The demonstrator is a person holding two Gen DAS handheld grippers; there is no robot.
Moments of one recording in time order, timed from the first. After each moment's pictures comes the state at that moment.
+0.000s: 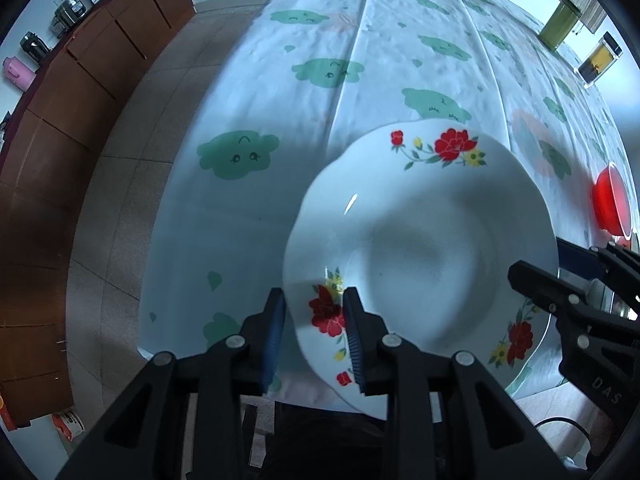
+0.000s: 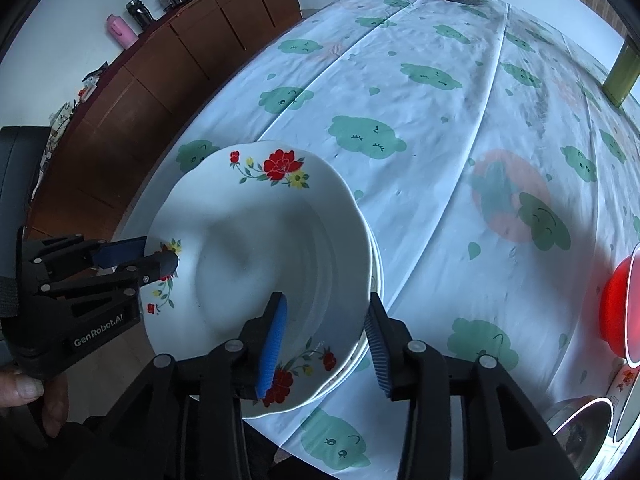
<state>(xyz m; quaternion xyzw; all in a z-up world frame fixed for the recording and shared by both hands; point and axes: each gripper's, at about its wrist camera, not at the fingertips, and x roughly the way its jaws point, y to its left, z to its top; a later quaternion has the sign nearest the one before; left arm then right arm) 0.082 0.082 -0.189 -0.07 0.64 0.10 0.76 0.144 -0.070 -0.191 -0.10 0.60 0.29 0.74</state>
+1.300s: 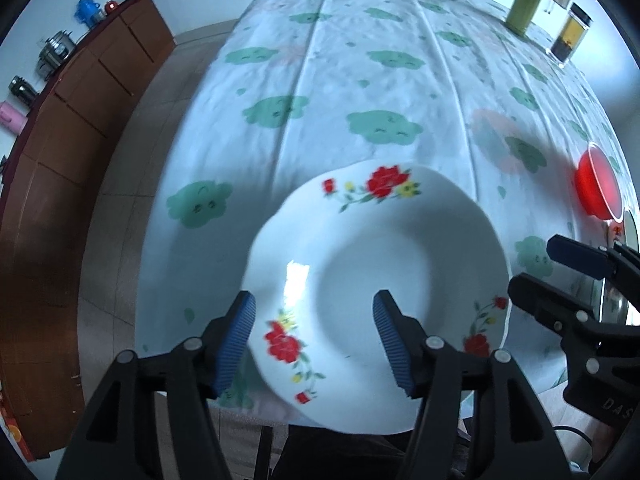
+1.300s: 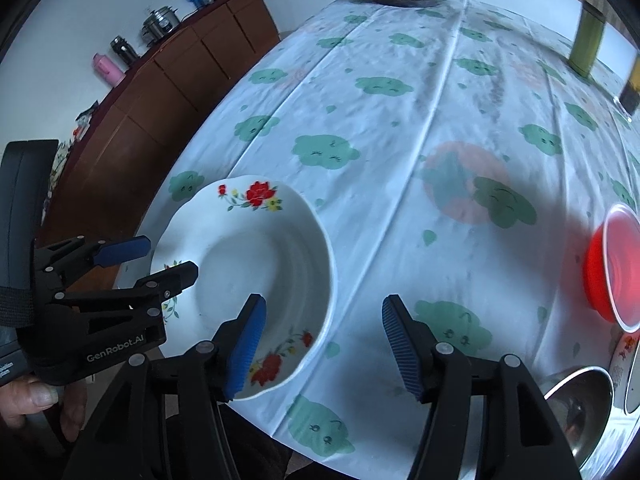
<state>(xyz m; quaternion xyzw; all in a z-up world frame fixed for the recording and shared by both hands) 0.102 0.037 -0.171 -0.02 0.62 0.07 0.78 0.146 -0.116 -0.175 -0.04 0.58 0.27 0.77</state>
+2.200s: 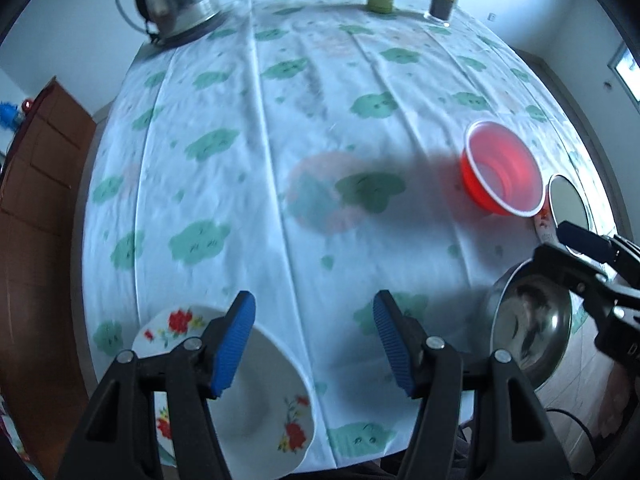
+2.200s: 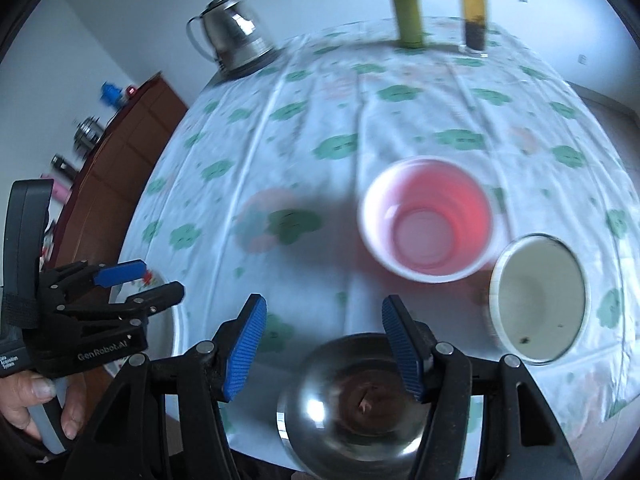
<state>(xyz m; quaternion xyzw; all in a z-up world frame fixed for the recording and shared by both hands) 0.175 -0.116 -0.132 0.08 0.60 -0.07 0.79 0.164 -0.304 -0.138 0.09 0.54 0.12 0.83</state>
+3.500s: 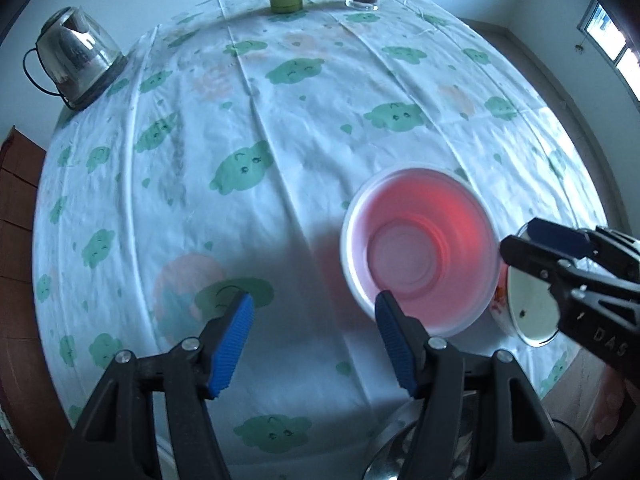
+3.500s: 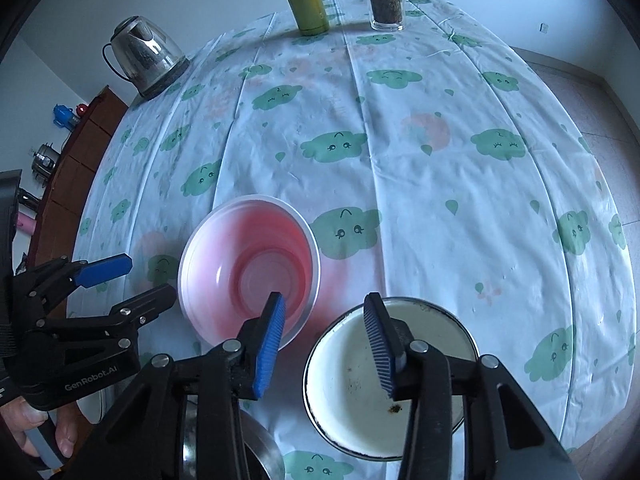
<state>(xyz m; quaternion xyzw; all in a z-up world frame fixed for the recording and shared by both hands) 0.249 -0.254 -0.160 0.12 0.60 -0.13 0.78 0.231 -0.415 -0.174 0.10 0.58 0.05 0.81</state>
